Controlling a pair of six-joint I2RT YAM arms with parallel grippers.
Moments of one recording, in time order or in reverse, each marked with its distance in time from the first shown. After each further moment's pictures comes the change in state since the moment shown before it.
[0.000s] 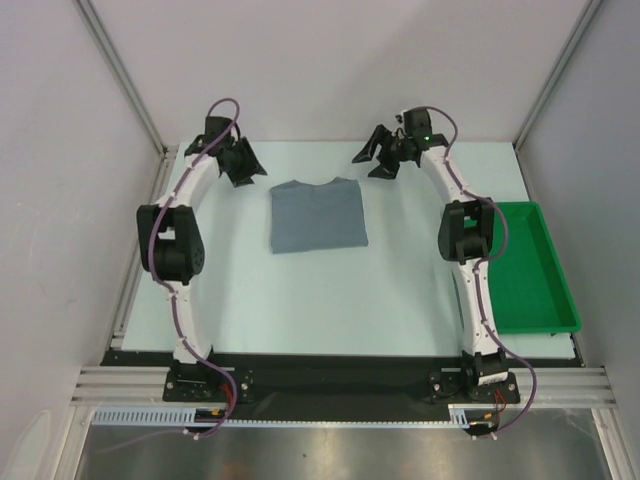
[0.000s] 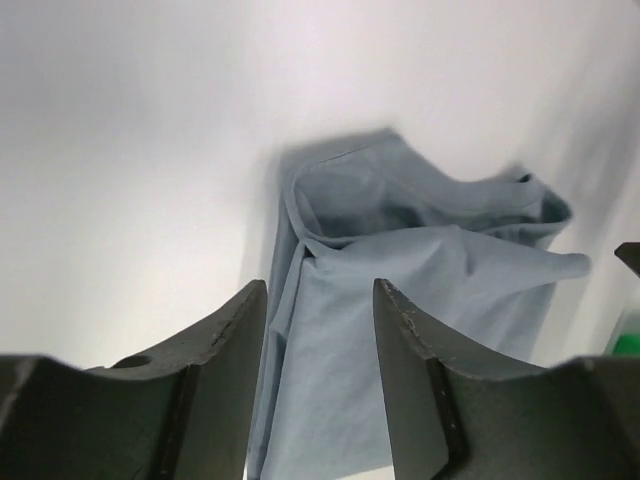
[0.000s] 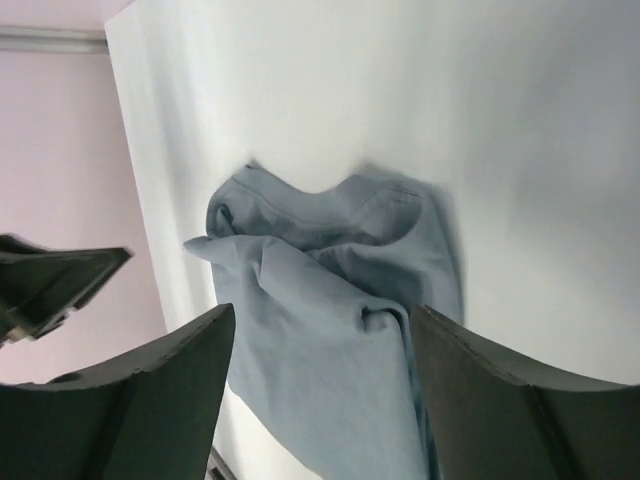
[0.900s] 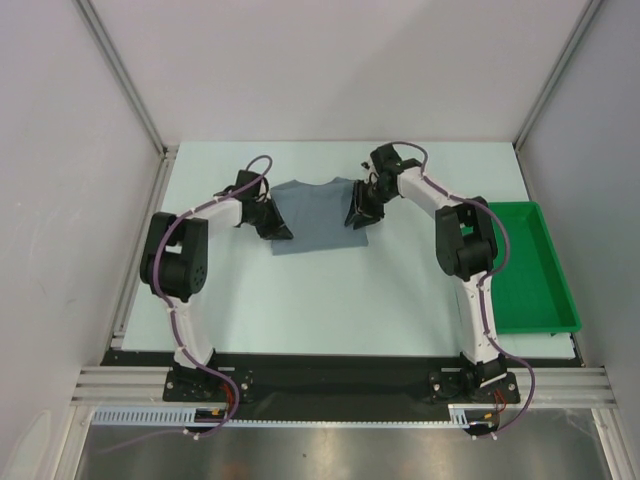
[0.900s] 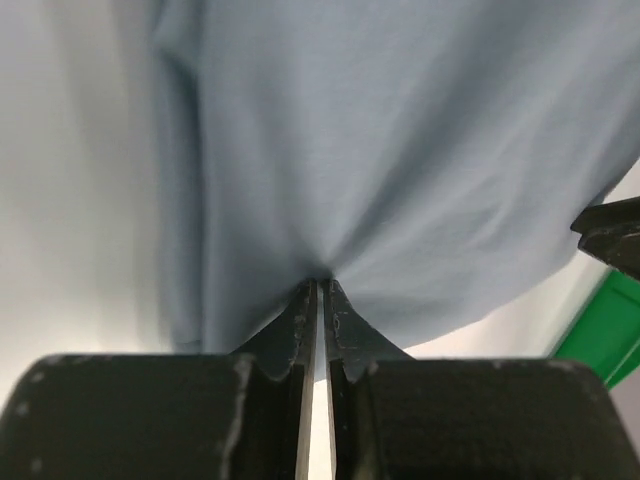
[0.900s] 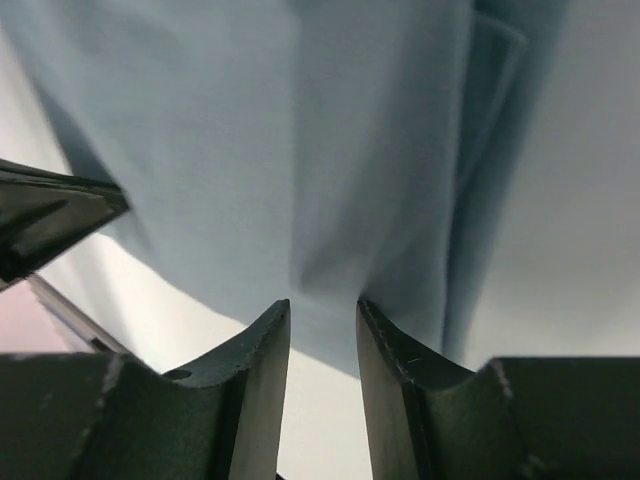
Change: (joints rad) left arm -0.143 -0.202 -0.576 0.232 0.173 -0.079; right arm 0.170 -0.327 -0.565 -0.118 0.110 -0.252
